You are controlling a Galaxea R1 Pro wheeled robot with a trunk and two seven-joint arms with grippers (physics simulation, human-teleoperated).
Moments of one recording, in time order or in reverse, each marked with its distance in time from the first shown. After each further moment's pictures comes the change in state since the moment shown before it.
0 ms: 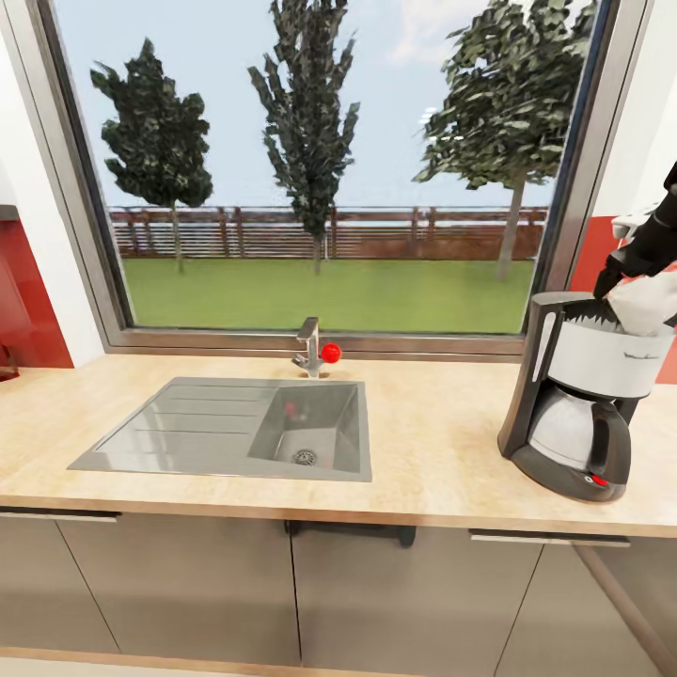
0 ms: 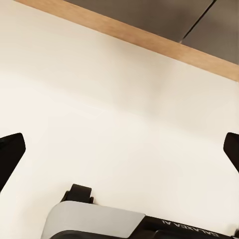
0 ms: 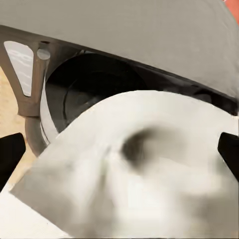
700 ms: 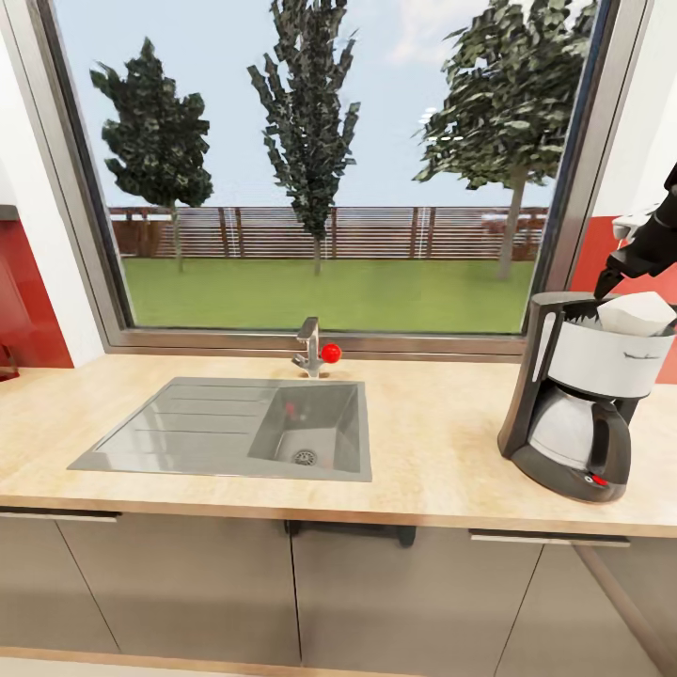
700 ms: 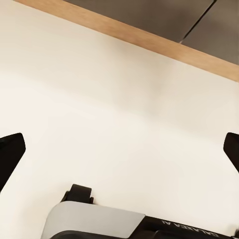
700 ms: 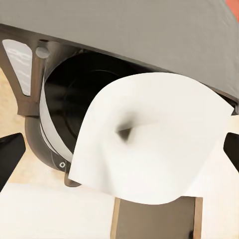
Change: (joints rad) left arm 0.000 0.000 0.000 -0.001 0.000 0.000 0.000; right arm 0.000 -0.002 0.000 0.001 0.000 -0.001 0.000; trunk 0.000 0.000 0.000
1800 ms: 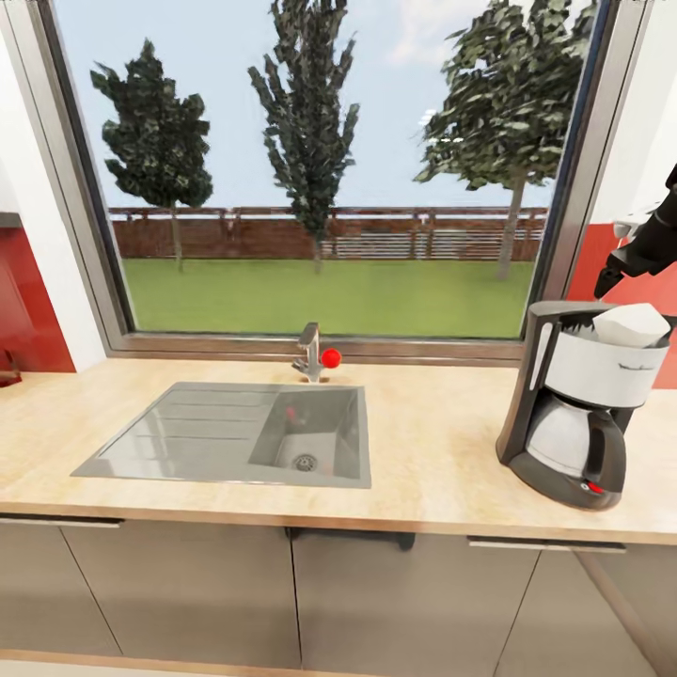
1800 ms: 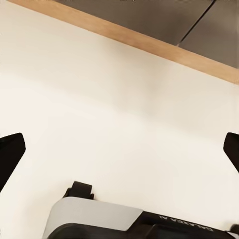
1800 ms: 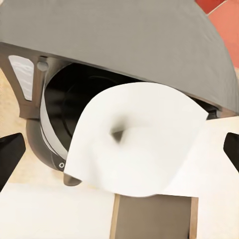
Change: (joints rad) left arm 0.000 0.000 0.000 0.000 0.001 0.001 0.001; right arm 0.000 -0.002 -0.008 -0.007 0.001 0.001 0.000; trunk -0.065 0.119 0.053
